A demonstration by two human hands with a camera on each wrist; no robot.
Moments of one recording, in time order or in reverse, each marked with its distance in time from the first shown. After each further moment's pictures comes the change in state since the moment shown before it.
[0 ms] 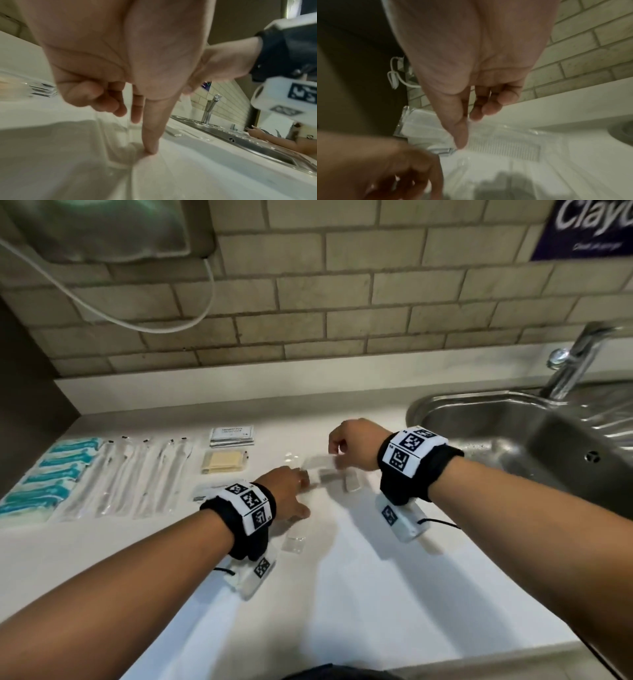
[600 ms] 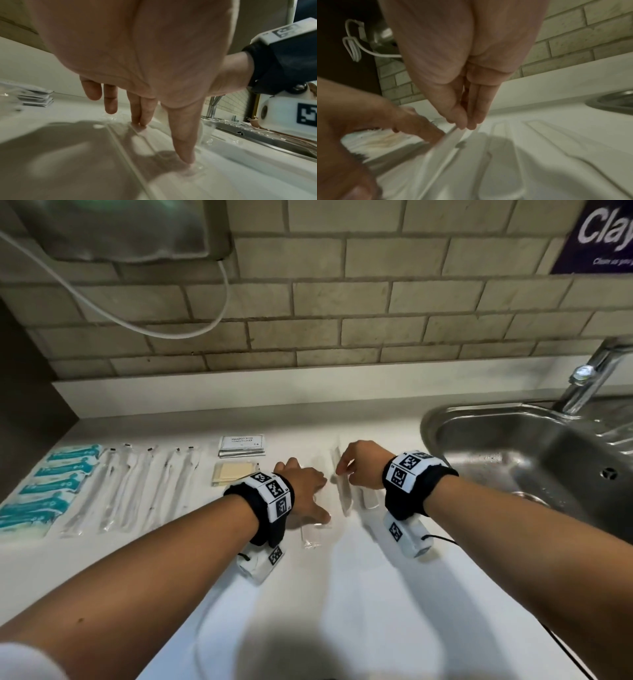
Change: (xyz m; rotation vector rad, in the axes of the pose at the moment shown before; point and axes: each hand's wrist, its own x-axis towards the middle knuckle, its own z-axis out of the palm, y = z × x) left_hand 0.046 -0.020 -0.012 0.244 -0.112 0.075; right_hand 0.038 0.000 0.028 0.066 -0.062 0.115
